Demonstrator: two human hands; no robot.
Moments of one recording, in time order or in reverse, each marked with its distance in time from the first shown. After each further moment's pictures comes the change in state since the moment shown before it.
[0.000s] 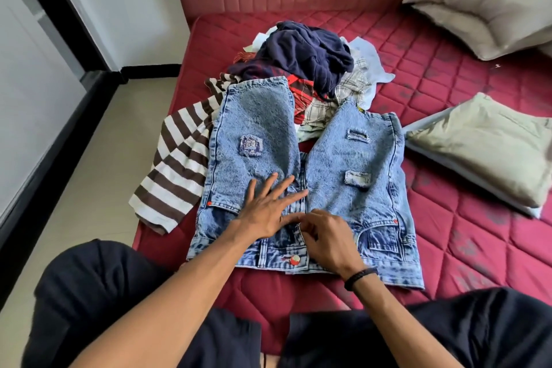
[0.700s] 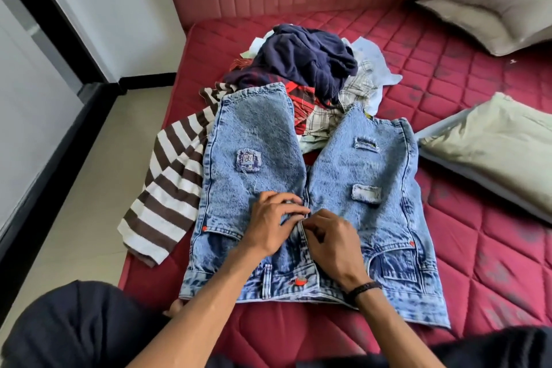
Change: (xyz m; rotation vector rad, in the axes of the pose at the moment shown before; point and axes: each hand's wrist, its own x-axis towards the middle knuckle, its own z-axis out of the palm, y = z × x) left_hand 0.028 -0.004 0.010 -0.464 0.473 0.030; right_hand 0.040 0.017 0.015 0.074 0.170 0.093
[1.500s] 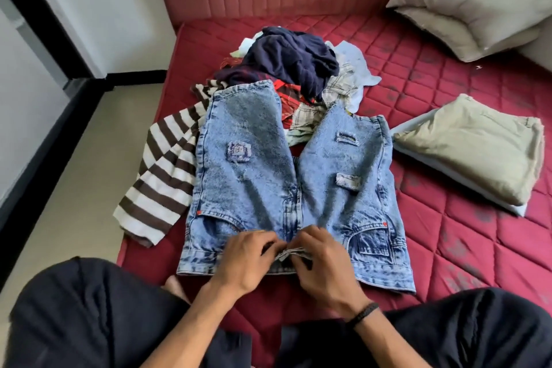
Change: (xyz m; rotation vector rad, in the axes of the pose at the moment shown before) left_hand -0.099 0.046 -0.028 0.033 -0.070 -0.047; right_hand -0.075 -0.026 -0.032 -0.030 -0.066 -0.134
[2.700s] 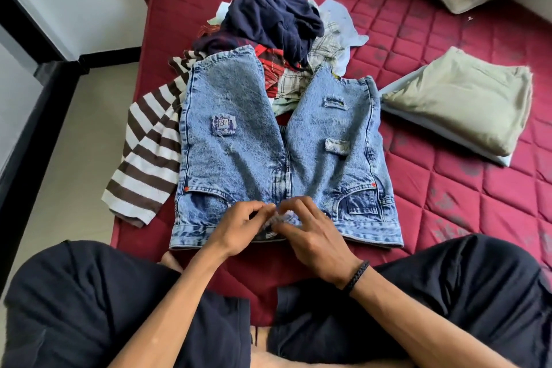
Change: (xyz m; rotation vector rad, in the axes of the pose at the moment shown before) left_hand 0.003 -0.004 -0.008 -0.530 -0.229 -0.189; right_hand -0.012 -0.003 -0.001 -0.101 0.016 -0.396
